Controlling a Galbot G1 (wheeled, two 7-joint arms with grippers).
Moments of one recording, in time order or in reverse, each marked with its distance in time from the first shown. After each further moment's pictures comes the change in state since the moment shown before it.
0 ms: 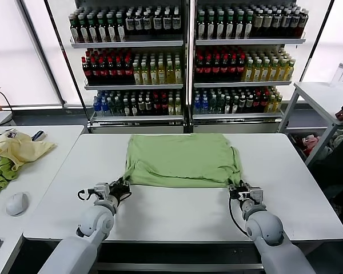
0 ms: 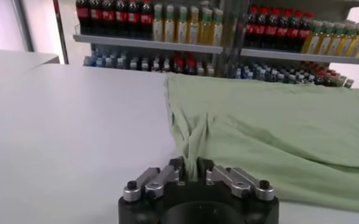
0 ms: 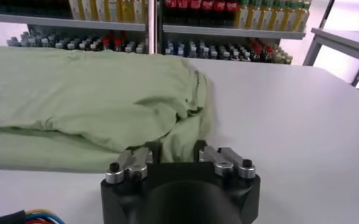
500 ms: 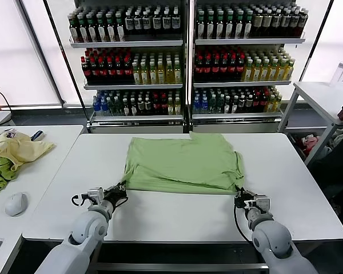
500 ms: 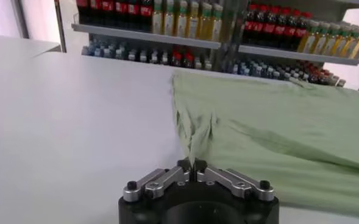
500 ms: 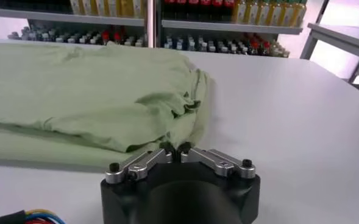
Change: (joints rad) left arm 0.124 0.052 -0.059 -0.139 -0.041 0.012 -0.016; right arm -0.198 -0.024 0.087 0.196 -0.013 -0.003 0.003
